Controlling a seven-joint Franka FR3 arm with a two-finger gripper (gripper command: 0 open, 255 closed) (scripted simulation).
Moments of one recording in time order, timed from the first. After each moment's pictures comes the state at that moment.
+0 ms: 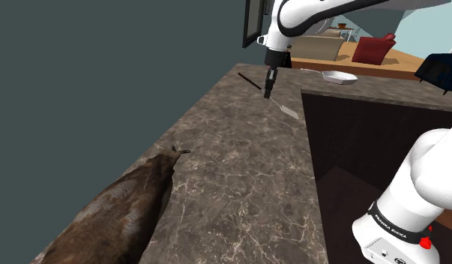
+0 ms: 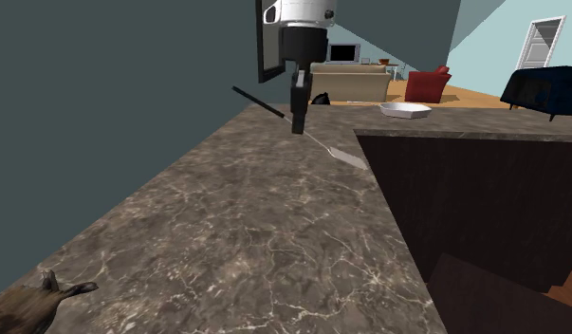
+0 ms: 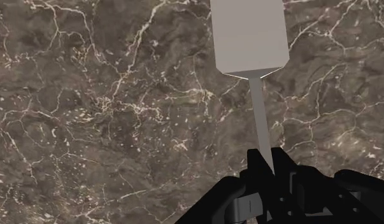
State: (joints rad) arm 0.15 -0.21 -0.08 -2.12 0.02 1.96 -0.54
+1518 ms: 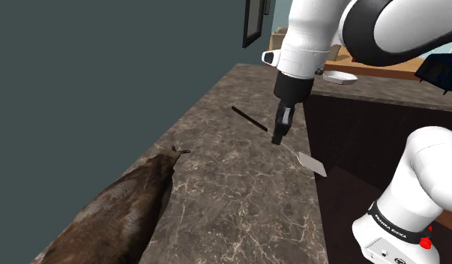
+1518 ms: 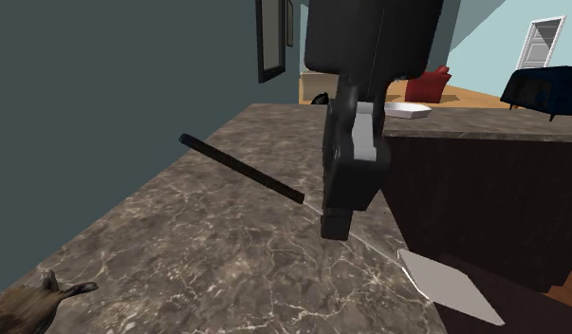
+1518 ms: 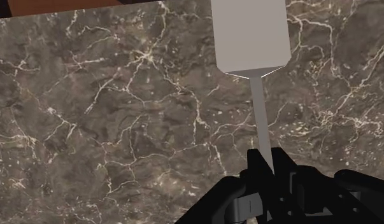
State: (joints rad) arm 0.38 -0.63 0.29 -2.46 0.18 1.91 -0.05
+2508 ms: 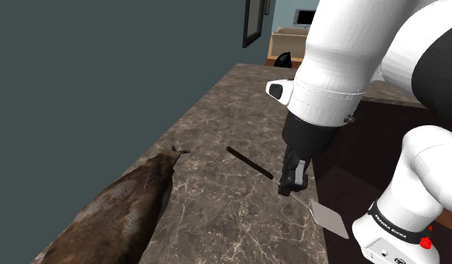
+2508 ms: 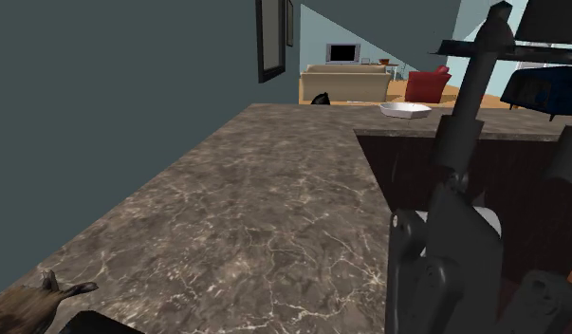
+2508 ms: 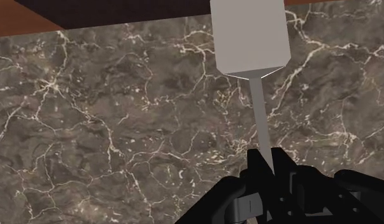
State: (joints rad) arm 0.48 -0.63 0.52 -2.47 0.30 1.95 0.21
